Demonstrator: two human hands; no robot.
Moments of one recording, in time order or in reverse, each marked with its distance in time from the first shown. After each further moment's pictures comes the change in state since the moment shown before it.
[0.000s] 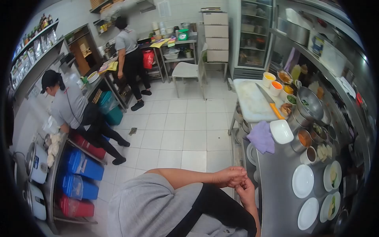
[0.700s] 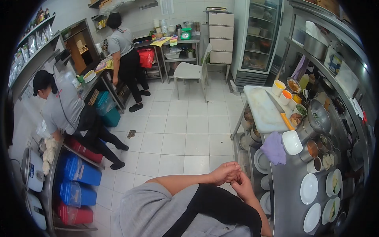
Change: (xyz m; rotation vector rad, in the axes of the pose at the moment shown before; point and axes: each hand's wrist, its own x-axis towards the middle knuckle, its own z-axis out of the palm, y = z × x) left_hand -0.057 0.051 -0.096 -0.078 0.155 0.207; right_hand 0.096 -0.004 0.097 -0.107 -0.123 0.097
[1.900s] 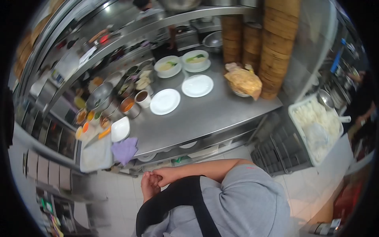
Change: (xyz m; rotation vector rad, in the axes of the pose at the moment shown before) left_hand 0.056 -0.070 0.059 0.211 -0.322 -0.373; right_hand -0.107 0.022 -0.026 -0.416 0.581 -0.075
